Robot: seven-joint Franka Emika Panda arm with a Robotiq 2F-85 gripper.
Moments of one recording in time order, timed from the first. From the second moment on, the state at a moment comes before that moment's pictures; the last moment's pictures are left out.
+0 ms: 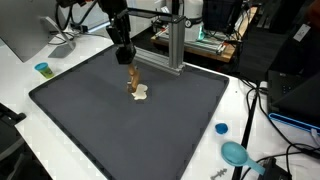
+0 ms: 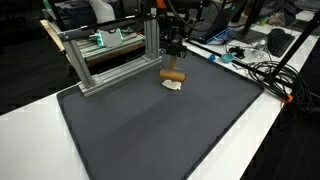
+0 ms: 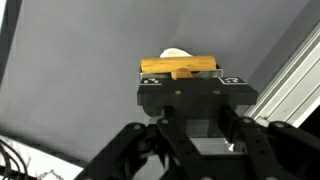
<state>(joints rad) -0.05 0.18 0.06 -1.98 0.00 2.19 -2.05</state>
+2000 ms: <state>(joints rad) -0.05 0.27 0.03 -1.91 -0.14 2.23 -1.52</state>
